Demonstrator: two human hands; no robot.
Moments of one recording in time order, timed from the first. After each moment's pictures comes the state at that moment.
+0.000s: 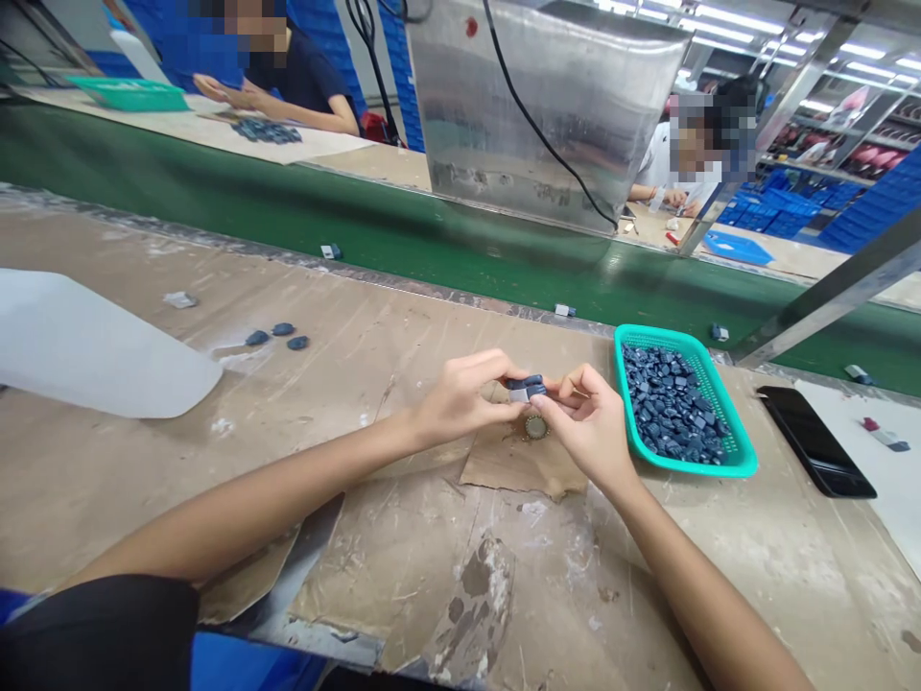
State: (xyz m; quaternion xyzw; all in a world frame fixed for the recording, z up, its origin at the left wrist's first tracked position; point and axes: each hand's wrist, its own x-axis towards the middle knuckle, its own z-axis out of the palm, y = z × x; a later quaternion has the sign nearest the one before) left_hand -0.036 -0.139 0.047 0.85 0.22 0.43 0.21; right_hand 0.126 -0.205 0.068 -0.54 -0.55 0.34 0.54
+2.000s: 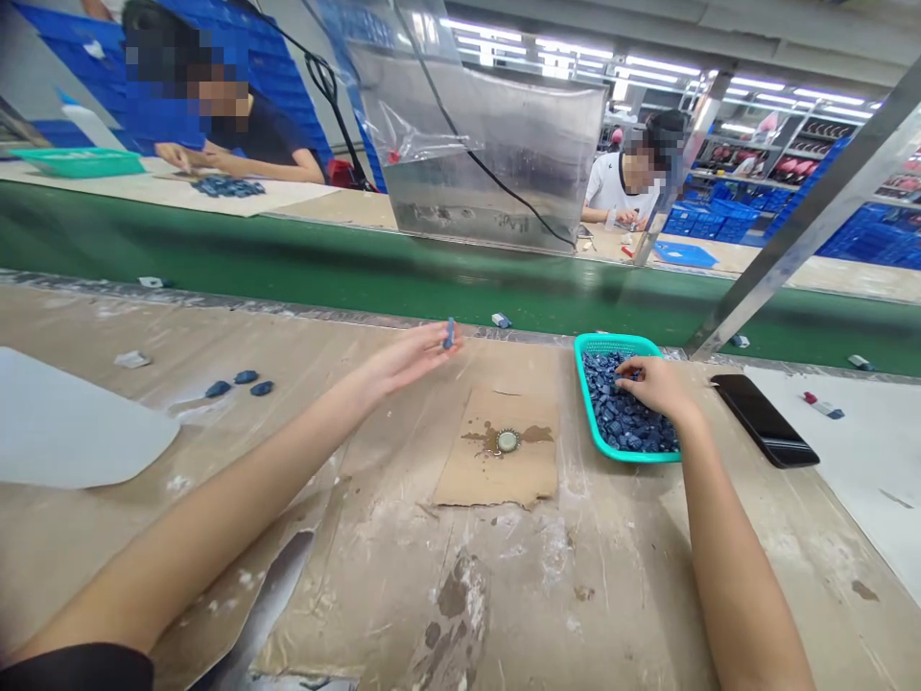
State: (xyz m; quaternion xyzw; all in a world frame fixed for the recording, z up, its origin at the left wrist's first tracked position) left_hand -0.042 -0.059 0.061 0.33 0.36 0.44 0.75; right_hand 0.293 -0.174 0.085 -0.75 -0.63 0.08 0.18
